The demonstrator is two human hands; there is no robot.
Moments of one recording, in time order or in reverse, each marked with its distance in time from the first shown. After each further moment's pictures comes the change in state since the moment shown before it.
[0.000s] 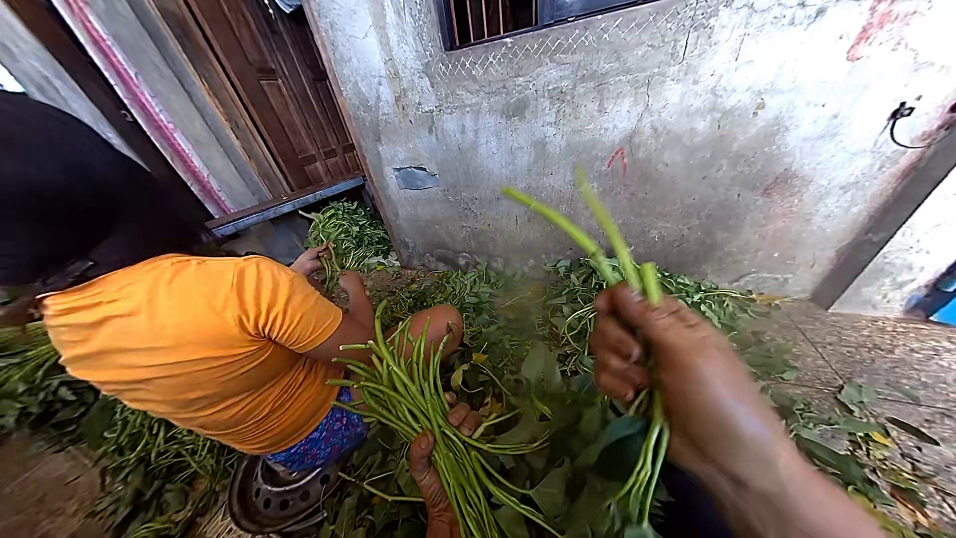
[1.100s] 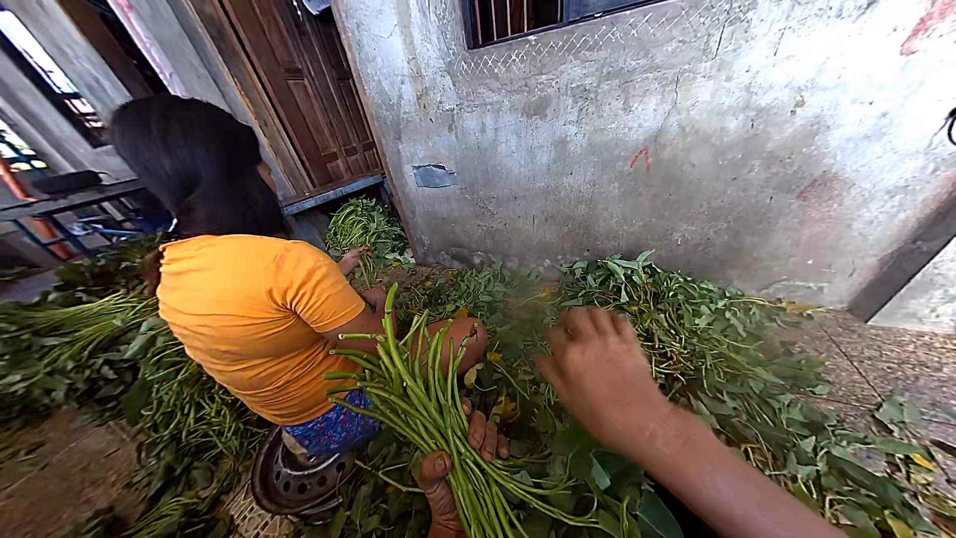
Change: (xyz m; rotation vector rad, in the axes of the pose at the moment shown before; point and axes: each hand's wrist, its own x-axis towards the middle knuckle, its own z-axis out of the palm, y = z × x) left_hand -0.010 0.006 0.008 0.111 -0.170 -0.028; right_hand 0.032 0.062 0.004 -1.738 -0.274 -0.420
